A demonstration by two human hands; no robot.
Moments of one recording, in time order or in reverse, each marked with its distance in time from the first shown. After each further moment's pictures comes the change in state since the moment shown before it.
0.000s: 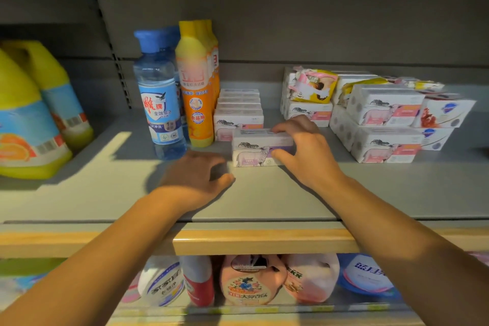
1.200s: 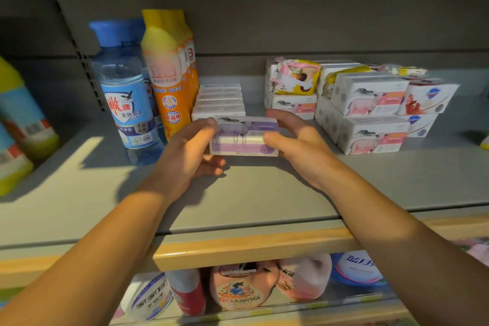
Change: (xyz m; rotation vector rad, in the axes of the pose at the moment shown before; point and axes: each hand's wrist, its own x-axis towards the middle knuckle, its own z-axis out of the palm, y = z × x) left_hand 0.039 0.022 0.005 -1.345 0.006 -0.192; right_hand -0.003 0.003 -0.013 0.917 -0.113 0.412
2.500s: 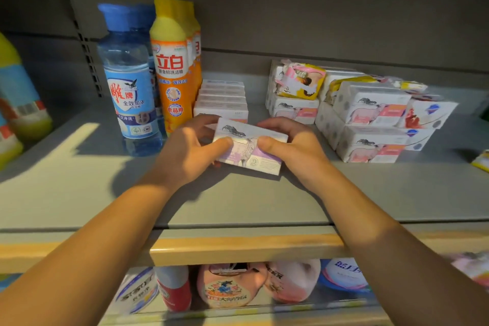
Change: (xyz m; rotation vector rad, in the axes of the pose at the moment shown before) left_hand -0.007 0.004 0.000 0.413 -0.007 0.319; right_hand 0.001 -0.002 0.007 -0.067 -0.030 -0.060
